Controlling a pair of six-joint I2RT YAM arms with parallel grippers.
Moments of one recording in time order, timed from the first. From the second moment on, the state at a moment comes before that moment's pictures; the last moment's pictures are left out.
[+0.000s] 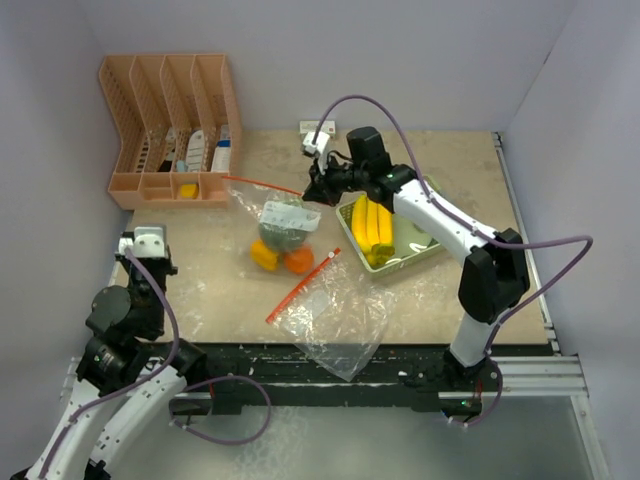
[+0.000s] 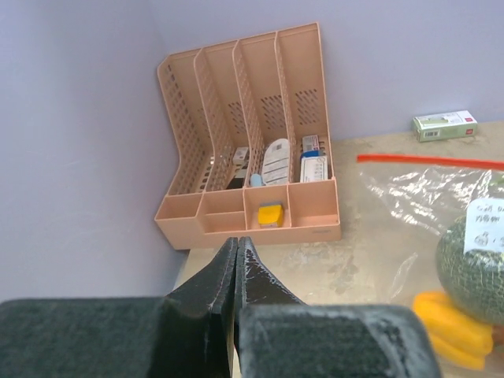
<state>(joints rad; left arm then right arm) -0.53 0.28 0.73 -0.29 -0.64 0.32 0.59 1.77 1.55 -0.31 -0.62 -0.29</state>
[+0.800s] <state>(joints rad) -0.52 0.90 1.05 -0.34 0.28 0.62 0.58 1.67 1.52 -0.45 -0.86 -0.46</state>
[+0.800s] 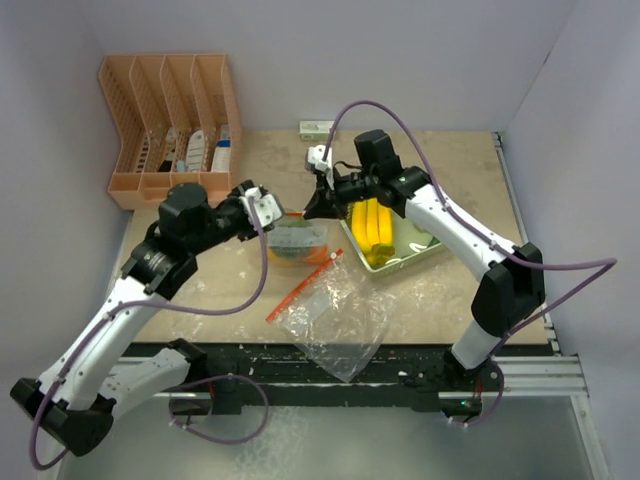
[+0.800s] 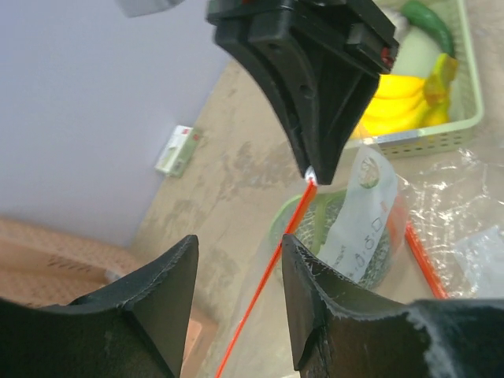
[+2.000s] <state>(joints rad) -0.52 1.17 1.04 -0.44 0.34 0.65 0.58 1.63 1.51 -0.53 -0.89 -0.55</state>
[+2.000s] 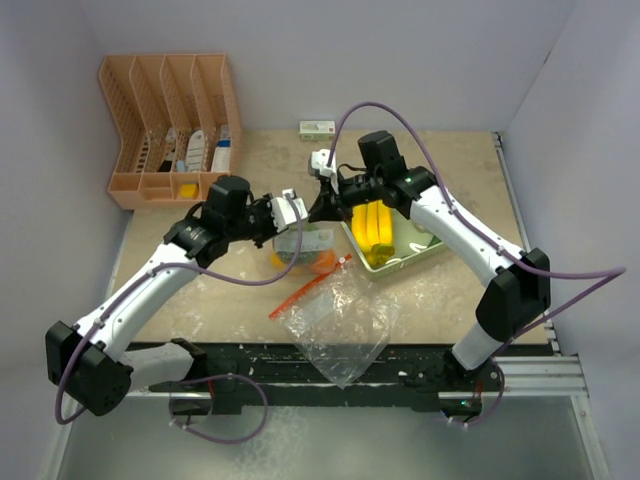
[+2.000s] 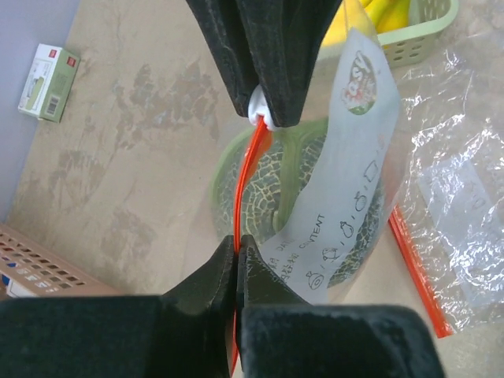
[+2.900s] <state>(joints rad) -0.51 1.09 1.05 -0.51 0.09 0.61 0.57 1.63 1.48 -0.43 -0.75 -0.49</state>
